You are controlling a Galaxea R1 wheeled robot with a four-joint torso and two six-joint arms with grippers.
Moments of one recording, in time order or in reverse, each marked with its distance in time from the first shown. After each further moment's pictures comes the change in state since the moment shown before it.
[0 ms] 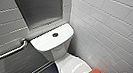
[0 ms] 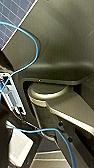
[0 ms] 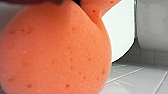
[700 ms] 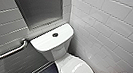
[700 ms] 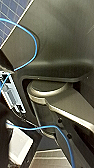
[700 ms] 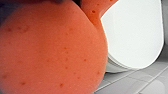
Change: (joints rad) left arm 0.000 0.003 0.008 0.000 0.000 0.000; right arm -0.306 -0.205 0.171 -0.007 0.211 0.004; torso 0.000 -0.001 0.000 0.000
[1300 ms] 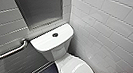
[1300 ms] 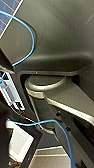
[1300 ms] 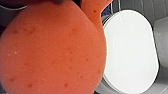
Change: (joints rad) left arm -0.001 0.014 0.004 0.011 0.000 0.004; right arm -0.124 -0.152 0.251 -0.144 0.003 -0.005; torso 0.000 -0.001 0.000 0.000
